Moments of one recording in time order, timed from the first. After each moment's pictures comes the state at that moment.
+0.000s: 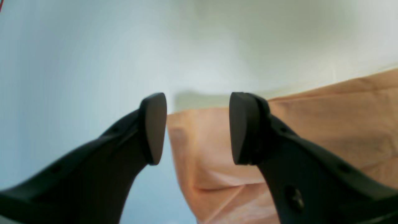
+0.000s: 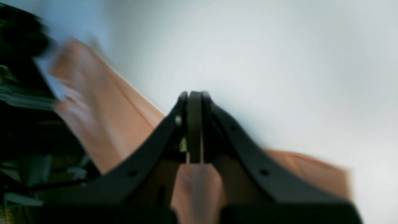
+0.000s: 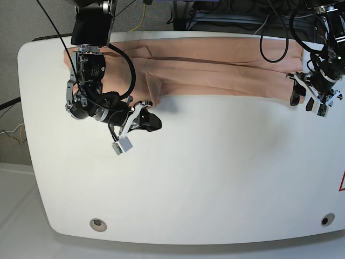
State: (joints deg) left arm 17.1 -24.2 -27.4 99.2 -24.7 -35.0 42.4; right arm 6.0 5.0 8.5 90.6 49.8 32.0 -71.6
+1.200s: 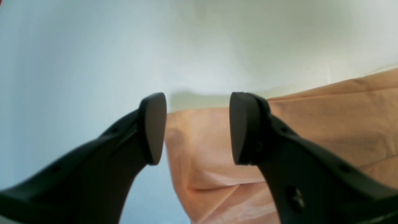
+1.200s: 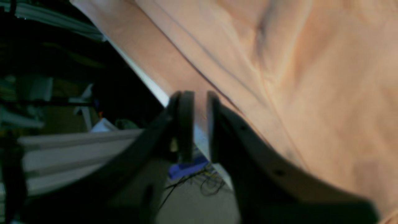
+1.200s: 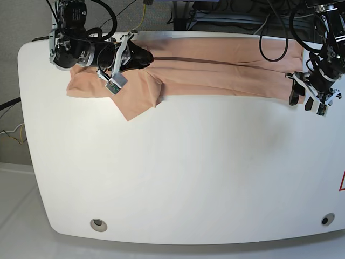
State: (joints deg) left arm 17.7 -24.2 -26.7 99.3 -25.6 -34.3 42.0; right arm -19.4 16.9 6.3 112.9 60.3 34.3 -75.4
